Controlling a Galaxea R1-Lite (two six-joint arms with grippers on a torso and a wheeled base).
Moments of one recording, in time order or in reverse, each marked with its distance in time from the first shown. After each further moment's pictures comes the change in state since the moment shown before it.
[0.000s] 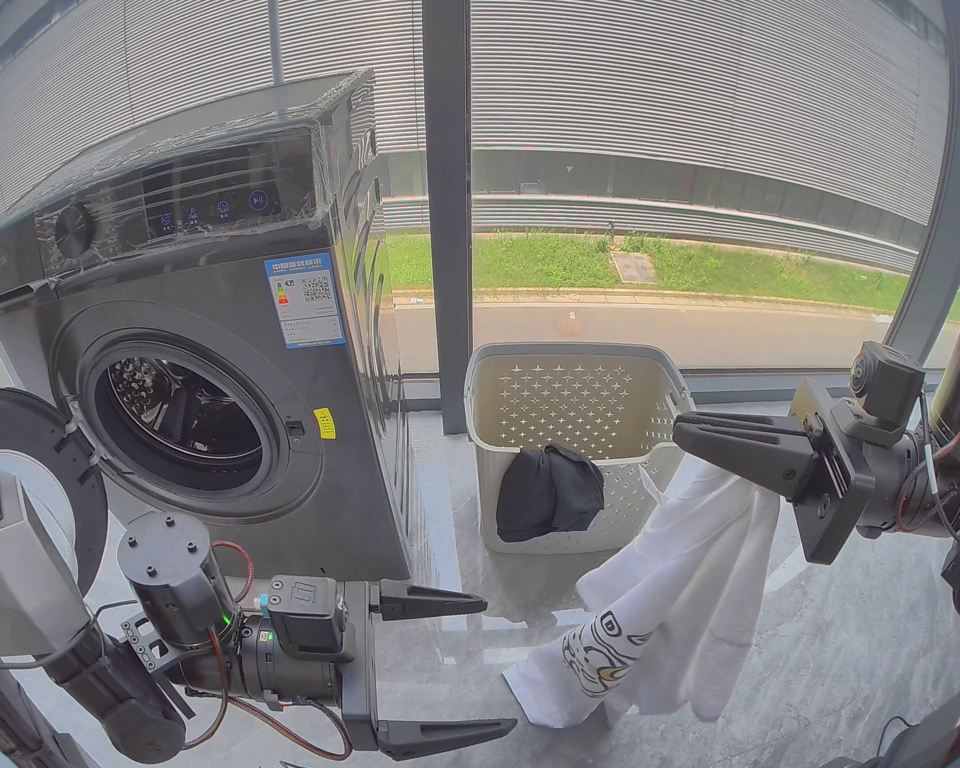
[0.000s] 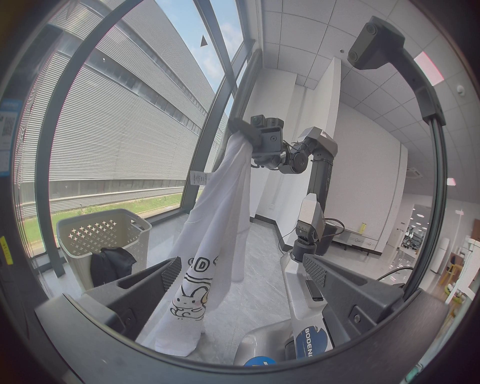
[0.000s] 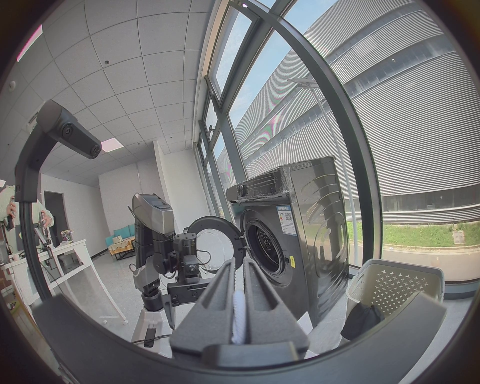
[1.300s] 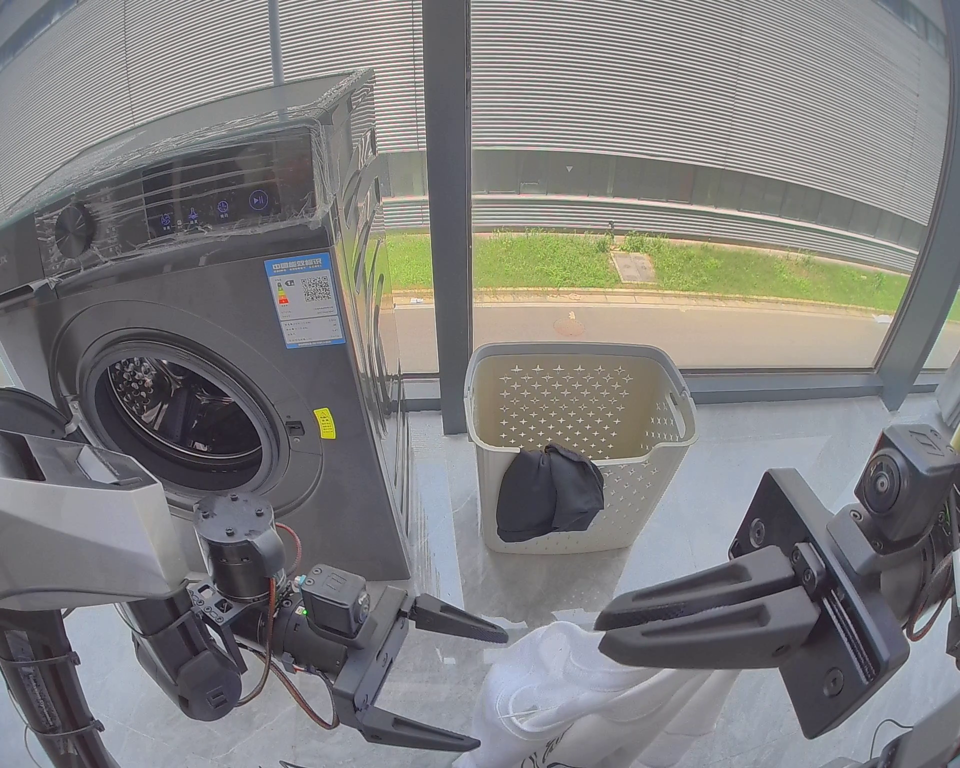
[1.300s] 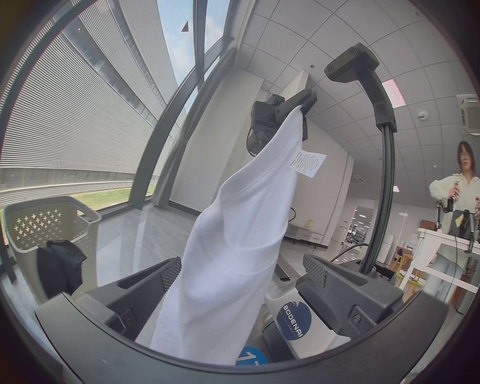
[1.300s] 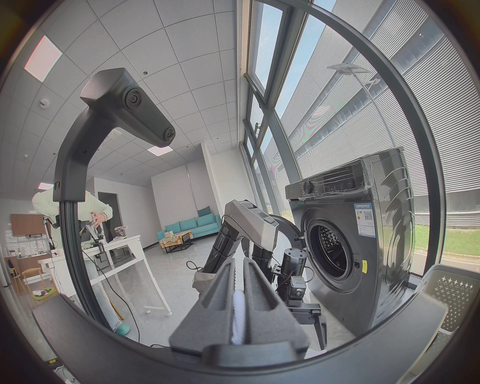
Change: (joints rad) left arm 0.138 0.283 -0.164 -0.054 -0.517 0.030; right arm 0.346 -0.024 0.006 0.000 0.003 -0.003
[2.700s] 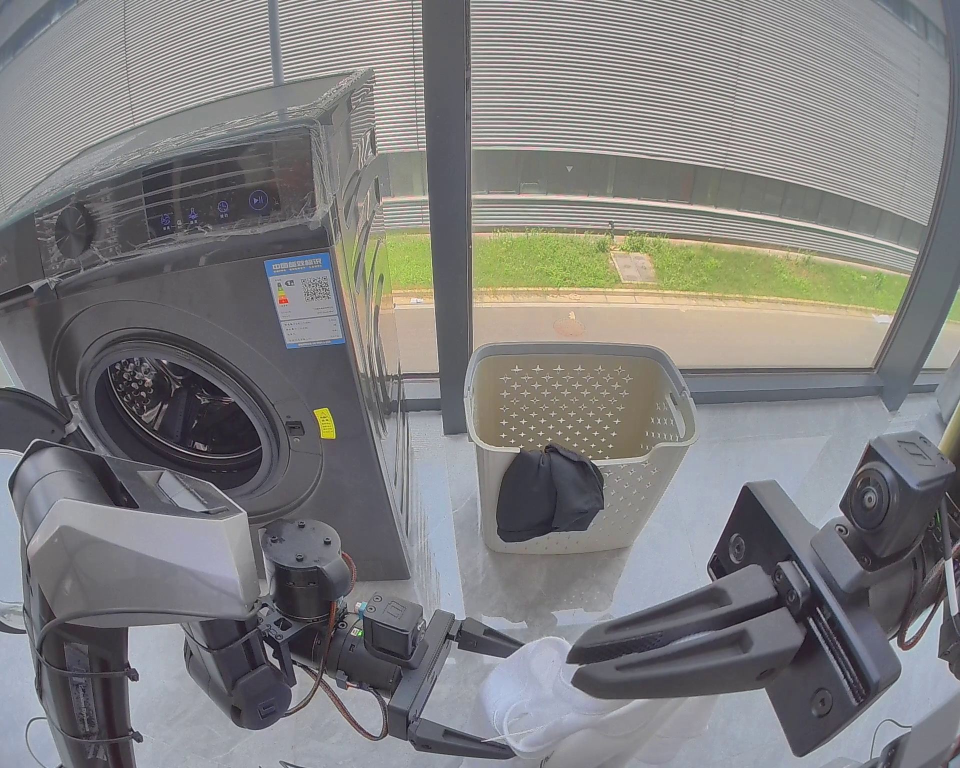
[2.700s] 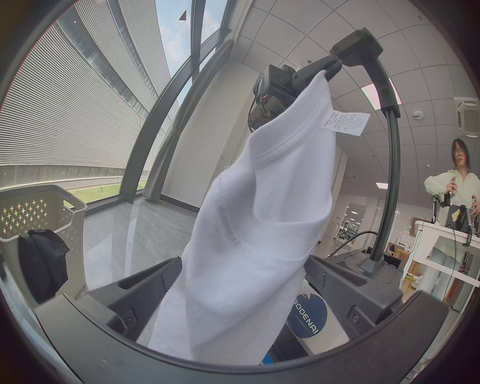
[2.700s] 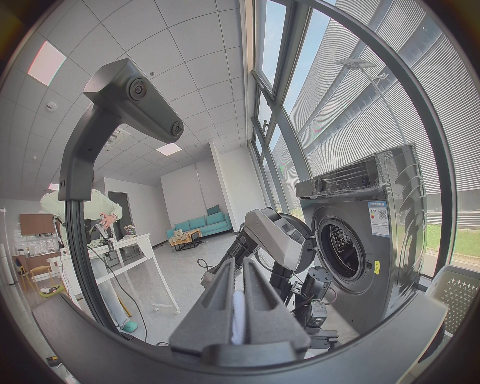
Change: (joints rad) left arm -0.080 0.155 -0.090 0.000 0.031 0.052; right arm 0.027 0.031 -0.025 0.000 0.041 0.000
